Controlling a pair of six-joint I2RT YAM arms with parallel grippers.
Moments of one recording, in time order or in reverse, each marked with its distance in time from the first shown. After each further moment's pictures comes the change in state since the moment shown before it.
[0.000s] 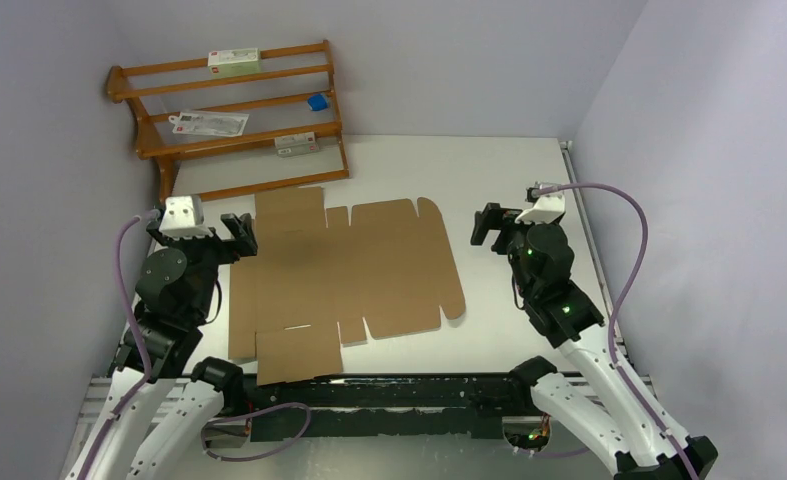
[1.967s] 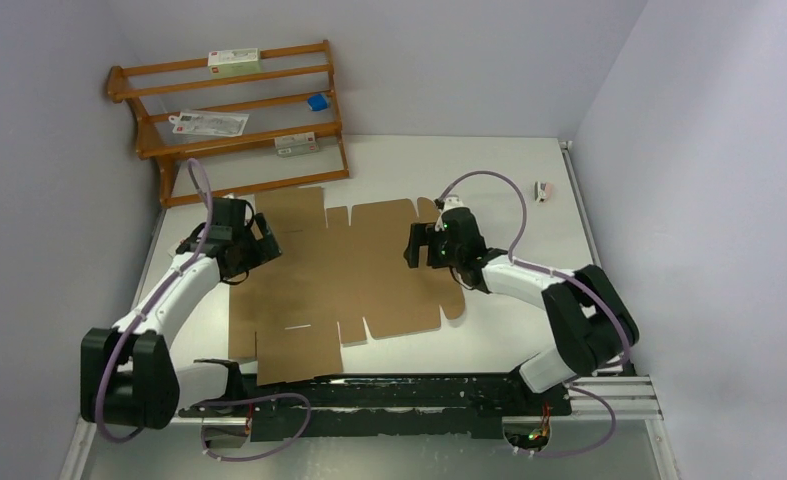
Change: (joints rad) left arm 0.229 0.707 0.034 -0.224 0.230 -0.365; right arm 0.046 0.770 -0.037 0.333 -0.430 0.150
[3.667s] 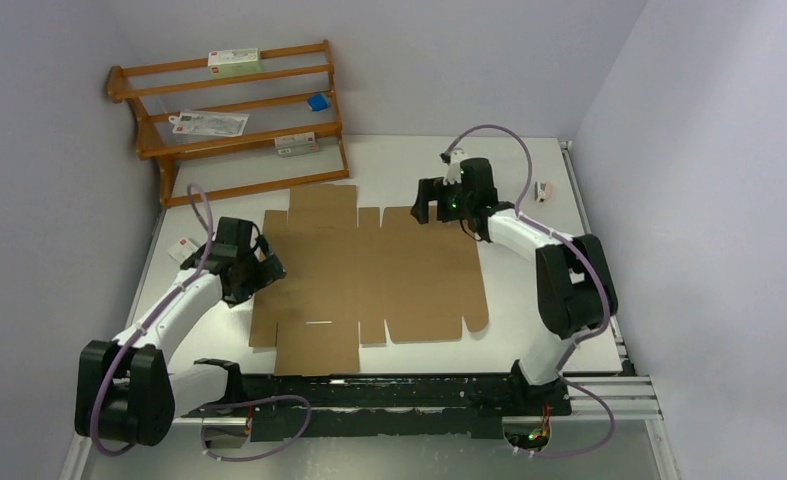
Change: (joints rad) left arm -0.046 -0.016 -0.106 -0.043 0.042 -0.166; right arm -0.198 0.212 0.349 -0.098 -0.220 -0.181
